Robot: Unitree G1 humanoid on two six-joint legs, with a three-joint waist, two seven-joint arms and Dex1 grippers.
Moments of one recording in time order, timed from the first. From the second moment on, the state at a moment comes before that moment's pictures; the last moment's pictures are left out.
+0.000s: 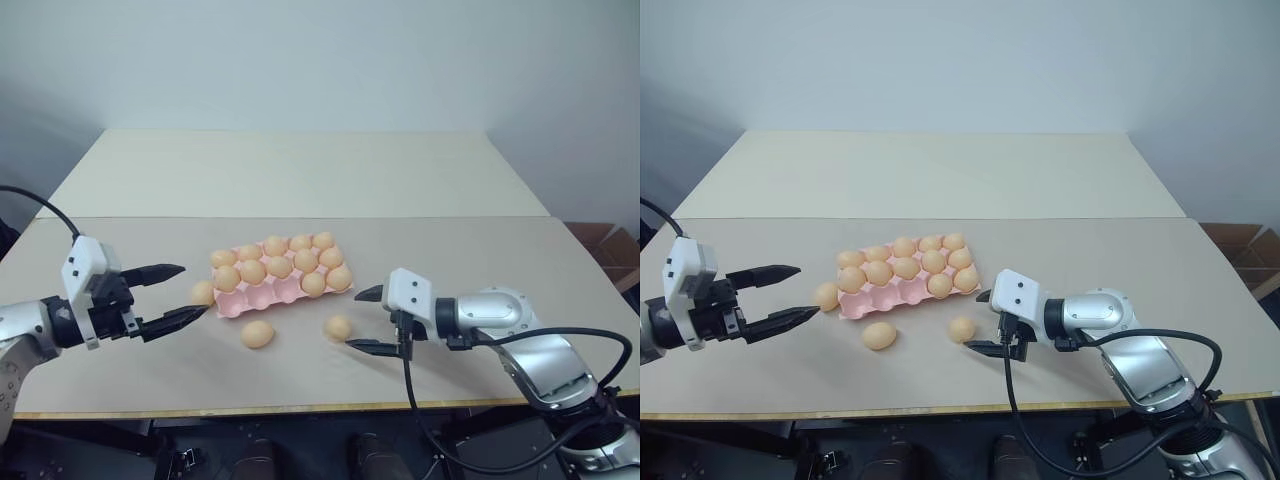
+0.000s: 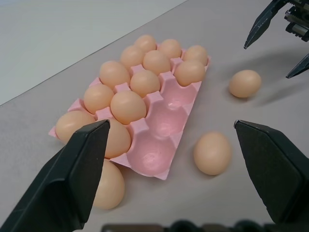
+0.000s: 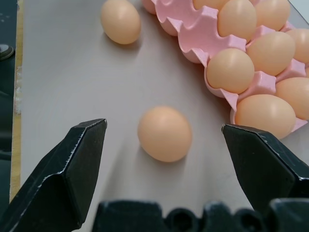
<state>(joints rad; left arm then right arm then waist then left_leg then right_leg) 0.01 0.95 0.49 -0.34 -0.69 0.57 -1.05 -0.38 -0.72 0.22 -0.46 0.27 0.59 0.99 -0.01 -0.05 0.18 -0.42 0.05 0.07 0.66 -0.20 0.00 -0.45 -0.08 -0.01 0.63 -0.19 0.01</state>
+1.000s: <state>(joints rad) 0.01 0.95 0.49 -0.34 -0.69 0.57 -1.05 -0.34 -0.74 0.22 -0.33 0.22 0.40 1.06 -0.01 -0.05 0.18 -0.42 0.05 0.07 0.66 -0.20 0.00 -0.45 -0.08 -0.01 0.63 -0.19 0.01</state>
